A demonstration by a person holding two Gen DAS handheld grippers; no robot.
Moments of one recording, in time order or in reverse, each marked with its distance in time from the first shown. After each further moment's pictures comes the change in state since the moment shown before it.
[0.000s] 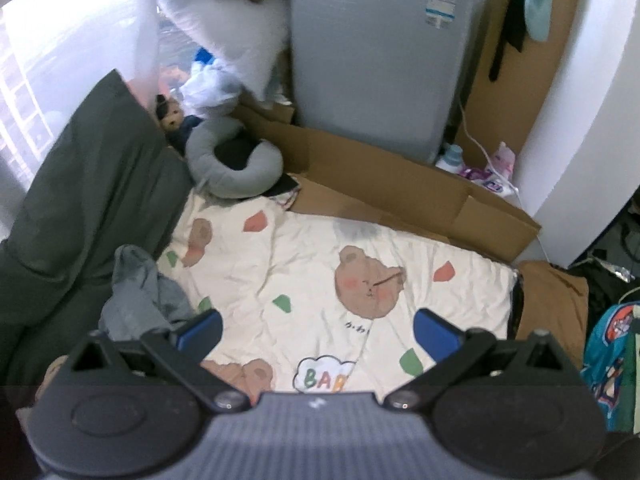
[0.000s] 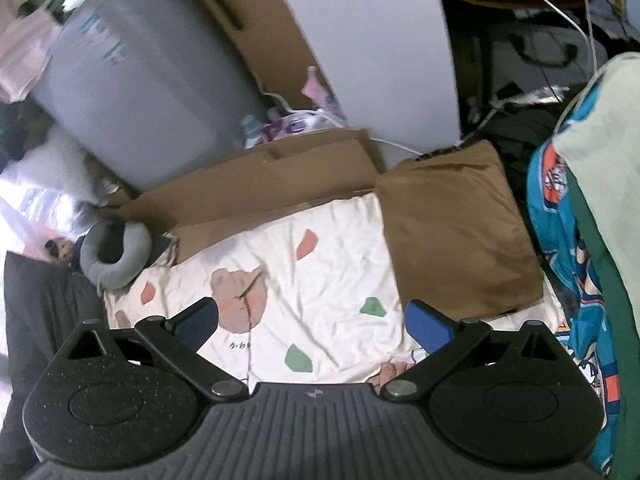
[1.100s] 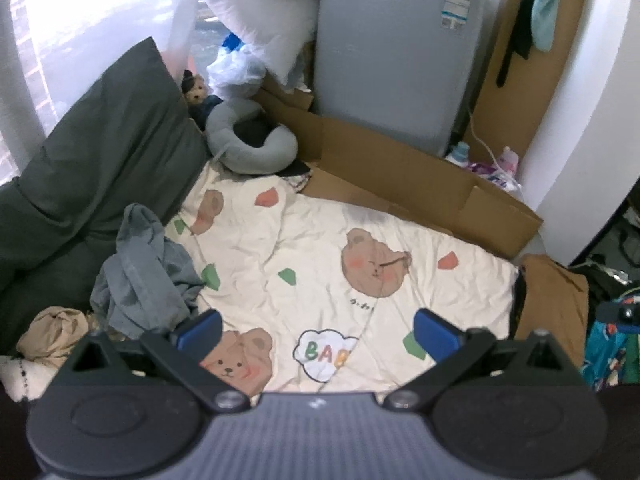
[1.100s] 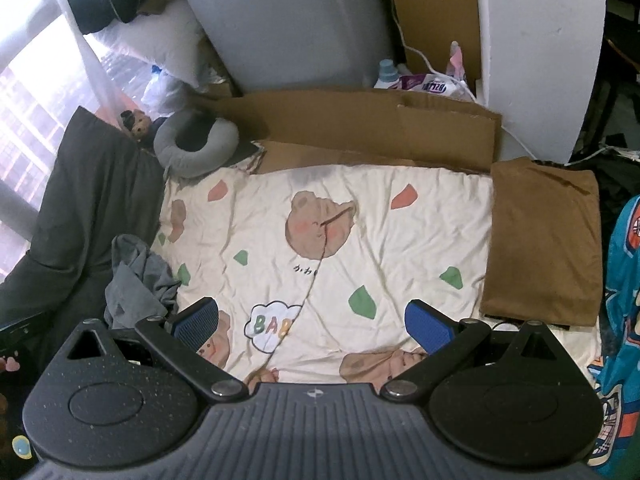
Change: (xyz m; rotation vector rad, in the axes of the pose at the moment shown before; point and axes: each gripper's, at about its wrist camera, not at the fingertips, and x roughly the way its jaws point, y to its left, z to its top) left arm -0.002 0.021 -0.101 -0.080 -0.057 -0.020; right arm -0.006 0.123 -0.089 -0.340 0.123 0.105
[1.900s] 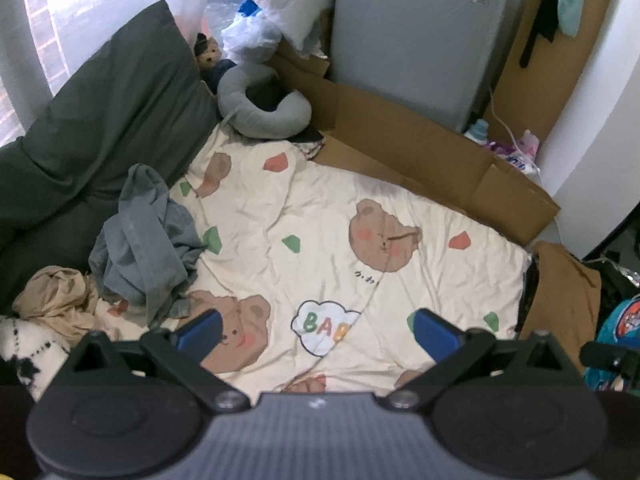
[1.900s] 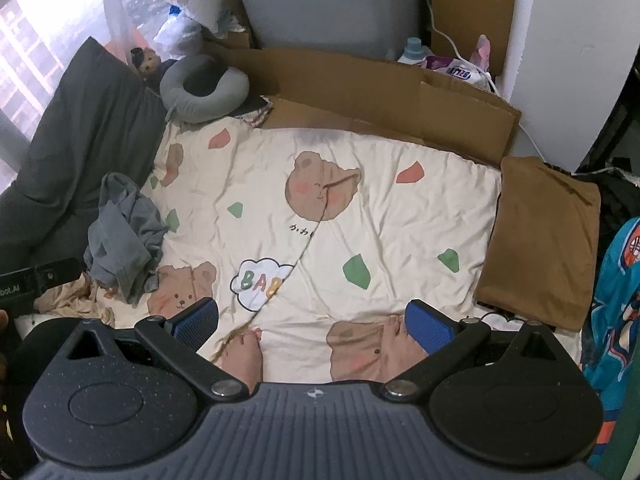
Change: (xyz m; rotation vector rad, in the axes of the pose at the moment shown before) left arm 0.023 -0.011 -0.014 -0.051 0.085 0.034; right arm 0.016 0.043 -0.027 -0.148 0.103 -0.067
